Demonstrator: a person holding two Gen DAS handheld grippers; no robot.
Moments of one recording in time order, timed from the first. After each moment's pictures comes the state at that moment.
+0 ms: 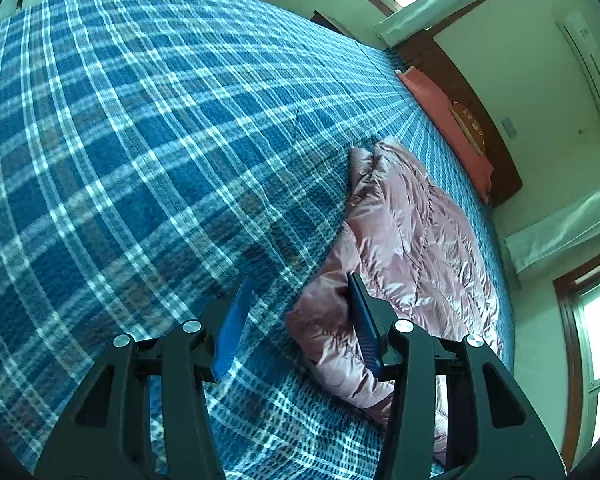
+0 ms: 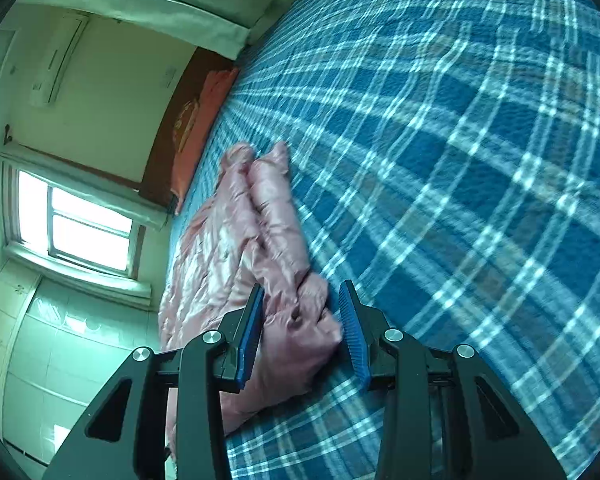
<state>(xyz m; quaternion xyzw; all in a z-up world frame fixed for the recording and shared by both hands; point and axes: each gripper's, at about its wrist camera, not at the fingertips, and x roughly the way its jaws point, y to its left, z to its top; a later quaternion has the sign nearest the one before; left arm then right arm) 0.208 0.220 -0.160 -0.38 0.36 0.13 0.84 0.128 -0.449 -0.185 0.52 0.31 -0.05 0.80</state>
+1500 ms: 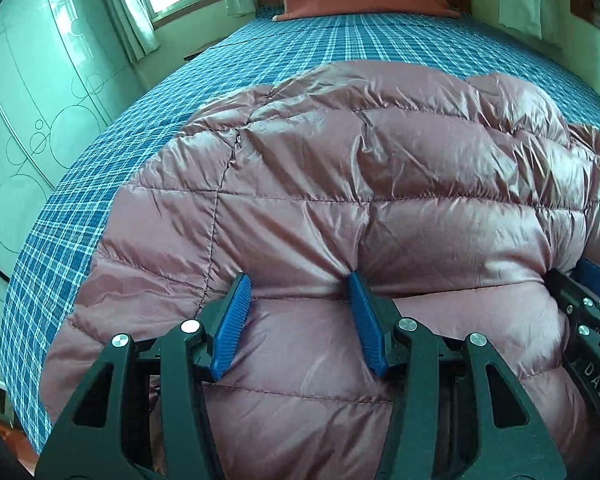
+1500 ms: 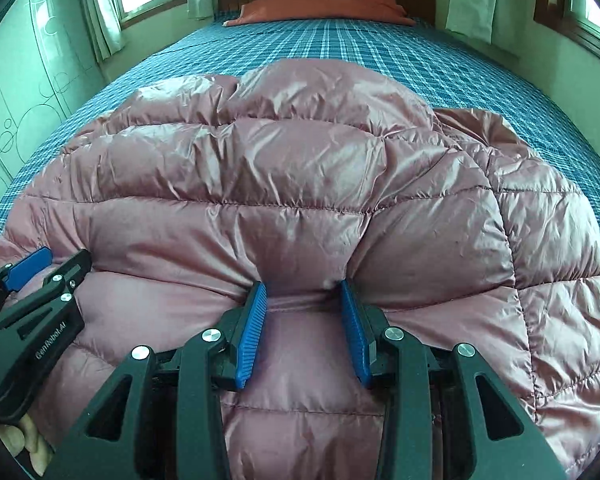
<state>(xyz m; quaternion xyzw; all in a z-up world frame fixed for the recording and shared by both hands) 0.365 0.023 -0.176 0.08 0.45 0.12 0.88 0.300 -0.215 -0.146 0.01 0.46 0.00 0.89</state>
